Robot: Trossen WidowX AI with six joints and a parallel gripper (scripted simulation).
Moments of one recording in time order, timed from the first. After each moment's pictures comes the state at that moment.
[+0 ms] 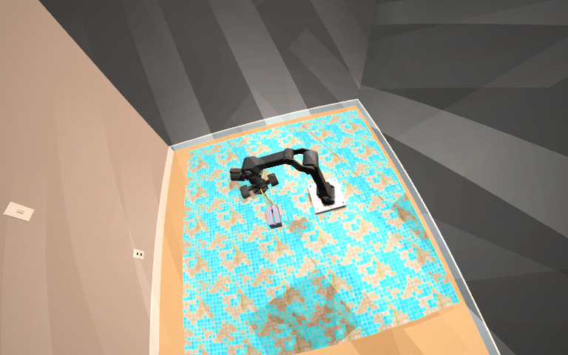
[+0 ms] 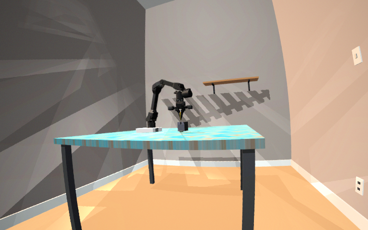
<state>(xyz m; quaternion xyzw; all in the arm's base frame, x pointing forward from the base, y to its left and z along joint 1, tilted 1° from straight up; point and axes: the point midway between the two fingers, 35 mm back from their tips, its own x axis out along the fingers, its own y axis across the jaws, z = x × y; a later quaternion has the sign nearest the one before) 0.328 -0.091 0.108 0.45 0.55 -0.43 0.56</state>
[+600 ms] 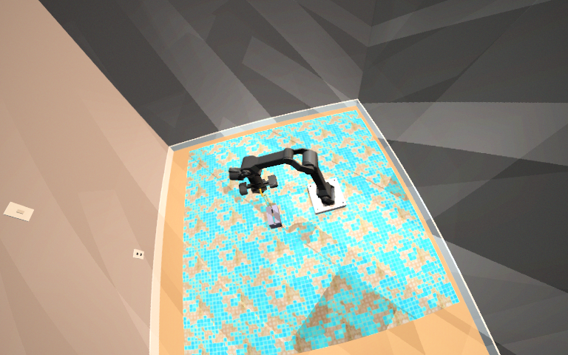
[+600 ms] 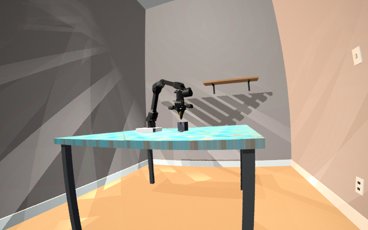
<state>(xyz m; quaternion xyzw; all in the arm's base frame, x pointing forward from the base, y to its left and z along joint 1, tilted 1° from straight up) 0.331 -0.092 0.114 0.50 0.50 -0.48 0.52</state>
